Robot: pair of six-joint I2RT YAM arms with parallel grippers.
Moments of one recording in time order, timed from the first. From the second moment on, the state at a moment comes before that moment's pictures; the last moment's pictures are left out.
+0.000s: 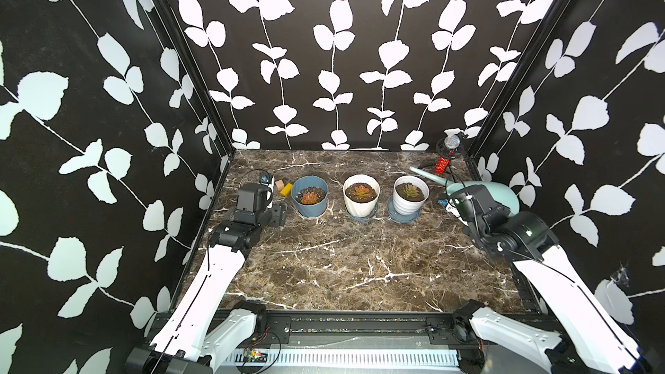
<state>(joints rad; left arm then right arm) -0.25 0.96 0.93 -0.66 -0.17 0.00 0.53 1.01 1.33 -1.34 0.82 -0.71</state>
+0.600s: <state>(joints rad) -0.24 0.96 0.93 -0.66 -0.16 0.00 0.48 1.07 1.24 -1.20 0.91 -0.85</state>
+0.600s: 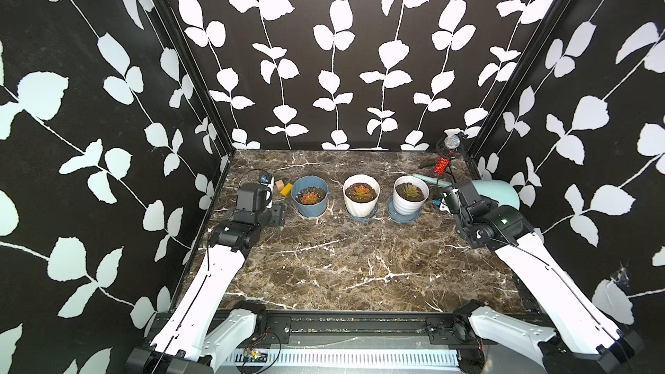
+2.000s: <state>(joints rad) -0.23 0.96 0.93 -0.66 -0.15 0.00 0.46 1.18 1.21 -1.13 0.93 -0.84</state>
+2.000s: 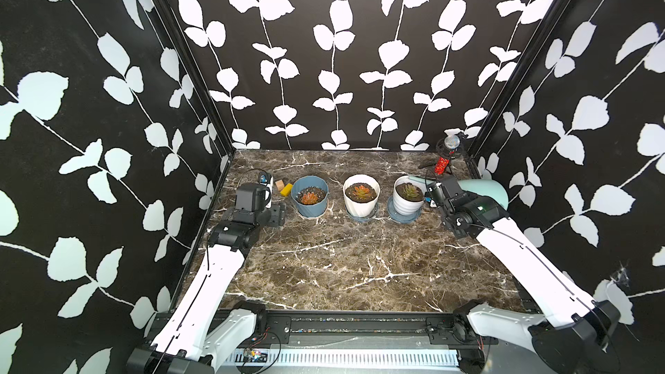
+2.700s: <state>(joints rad) -0.23 0.96 0.93 -0.66 -0.15 0.00 0.50 1.23 1.21 -1.13 0.93 -0.83</state>
